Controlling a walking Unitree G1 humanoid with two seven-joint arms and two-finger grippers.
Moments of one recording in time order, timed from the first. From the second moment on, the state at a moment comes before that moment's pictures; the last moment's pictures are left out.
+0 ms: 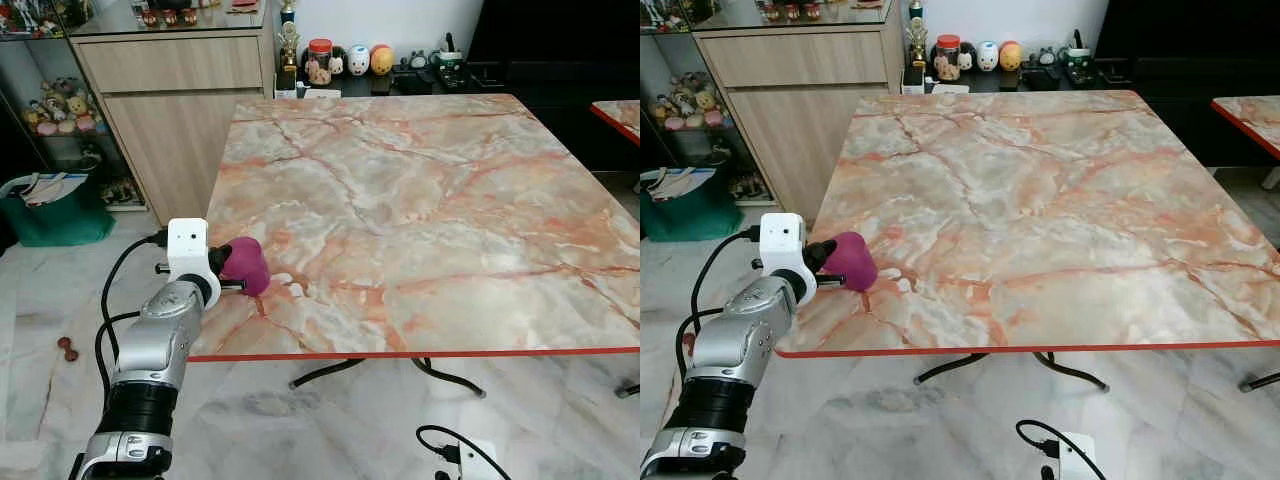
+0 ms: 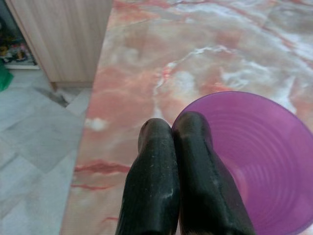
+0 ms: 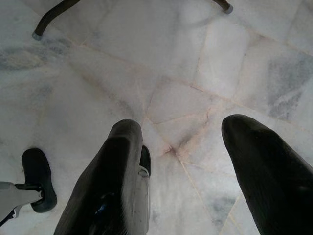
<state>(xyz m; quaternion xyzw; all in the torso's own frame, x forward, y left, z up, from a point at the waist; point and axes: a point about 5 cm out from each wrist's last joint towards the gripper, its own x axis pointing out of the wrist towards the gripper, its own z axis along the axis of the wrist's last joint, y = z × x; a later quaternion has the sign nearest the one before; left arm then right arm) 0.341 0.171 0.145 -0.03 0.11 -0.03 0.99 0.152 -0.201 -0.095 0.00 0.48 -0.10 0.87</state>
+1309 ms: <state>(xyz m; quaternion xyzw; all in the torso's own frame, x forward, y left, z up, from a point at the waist) 0.329 0.148 0.182 -0.04 -0.09 -0.06 0.99 0.159 -0.204 -0.091 -0.01 0.46 -0.12 0.88</state>
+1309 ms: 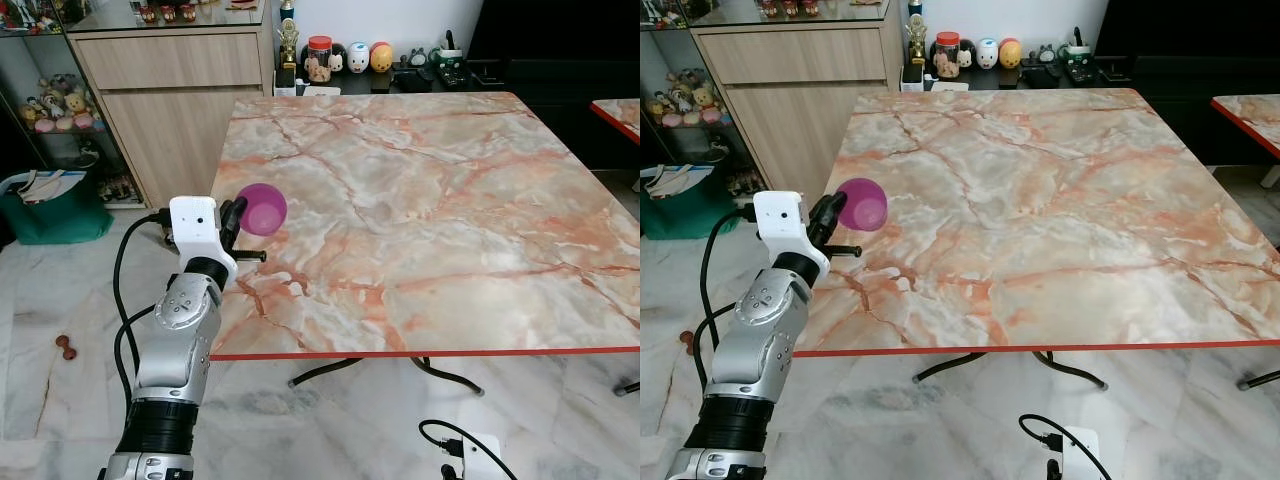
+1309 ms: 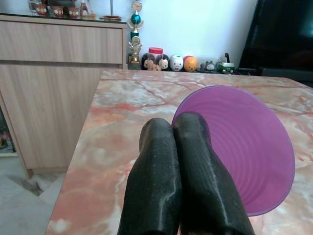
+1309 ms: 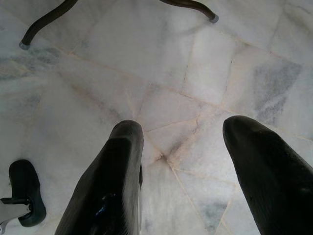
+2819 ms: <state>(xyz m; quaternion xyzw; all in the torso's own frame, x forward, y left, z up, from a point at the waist) 0.331 0.157 0.185 -0.01 -0.11 -0.04 0.99 0.165 -0.190 -0.090 0.00 0.45 -0.12 0.88</state>
